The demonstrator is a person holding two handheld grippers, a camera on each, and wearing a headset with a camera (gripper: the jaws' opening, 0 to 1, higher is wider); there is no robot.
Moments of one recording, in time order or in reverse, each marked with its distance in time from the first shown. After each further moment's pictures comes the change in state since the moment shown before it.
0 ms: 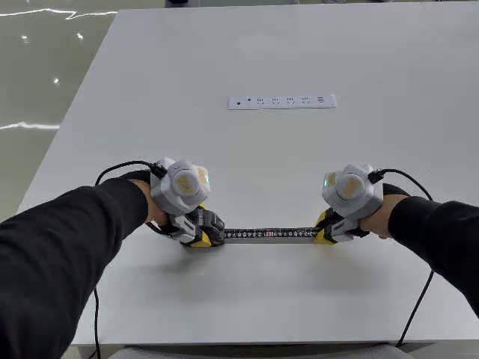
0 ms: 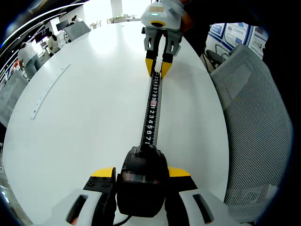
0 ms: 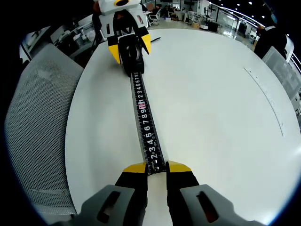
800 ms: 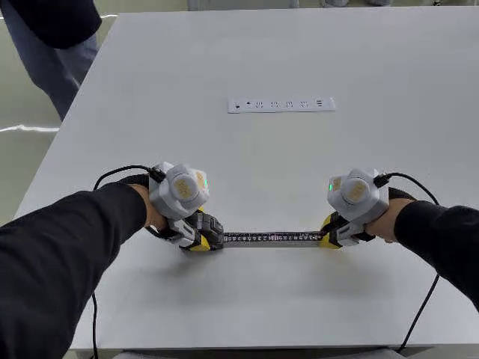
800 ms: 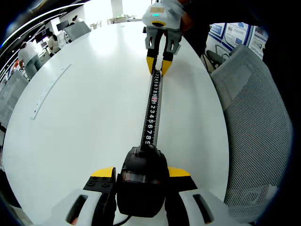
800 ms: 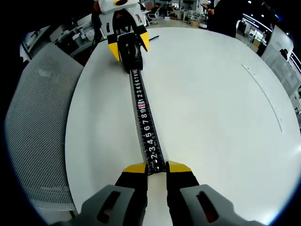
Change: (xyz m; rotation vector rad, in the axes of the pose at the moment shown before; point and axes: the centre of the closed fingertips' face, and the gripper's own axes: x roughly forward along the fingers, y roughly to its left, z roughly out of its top) left arm 0.001 0.000 0.000 -0.001 -0.003 0.001; right arm -0.007 -0.003 -0.011 0.007 0.009 -0.004
